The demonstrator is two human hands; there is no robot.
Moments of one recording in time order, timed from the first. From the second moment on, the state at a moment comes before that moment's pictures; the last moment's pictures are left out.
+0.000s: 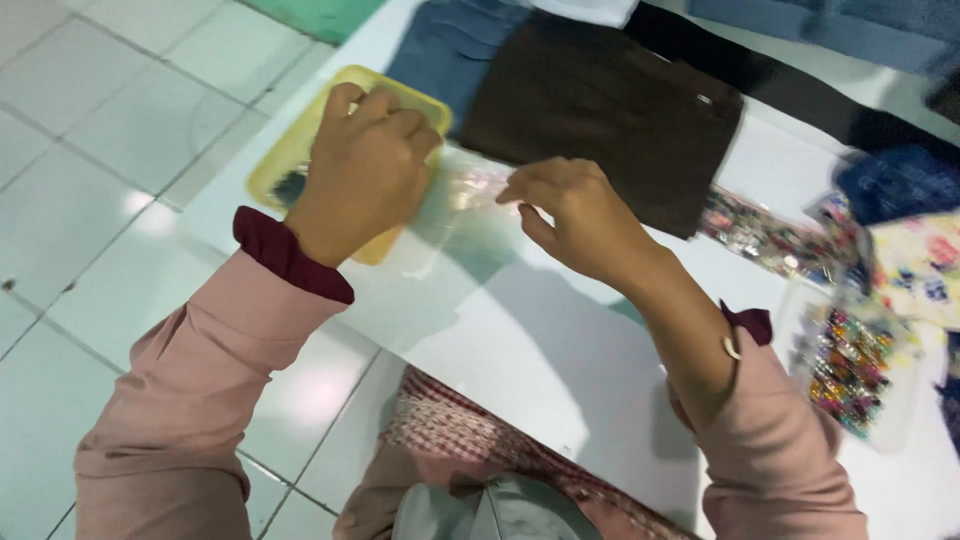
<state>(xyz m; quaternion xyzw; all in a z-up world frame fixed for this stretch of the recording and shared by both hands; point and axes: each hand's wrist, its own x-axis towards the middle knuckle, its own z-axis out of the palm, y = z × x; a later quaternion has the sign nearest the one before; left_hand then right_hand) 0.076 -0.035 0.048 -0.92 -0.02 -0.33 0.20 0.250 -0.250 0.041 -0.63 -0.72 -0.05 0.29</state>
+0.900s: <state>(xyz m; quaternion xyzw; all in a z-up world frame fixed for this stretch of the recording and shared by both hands) 0.362 -0.456 -0.096 -0.90 0.25 -0.25 -0.24 0.401 -0.663 -0.055 -0.96 -0.27 -0.04 0.10</state>
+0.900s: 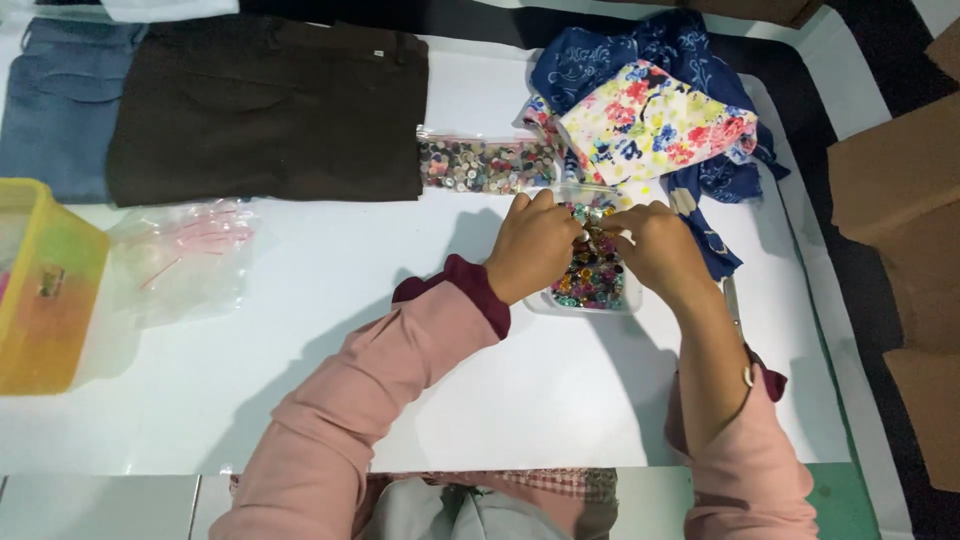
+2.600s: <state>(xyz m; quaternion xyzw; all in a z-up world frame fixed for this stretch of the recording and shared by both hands) 0.372 -0.467 -0.107 -0.87 0.19 -0.33 -0.30 0.392 -0.648 -0.086 -0.90 -0.25 -0.21 0.30</state>
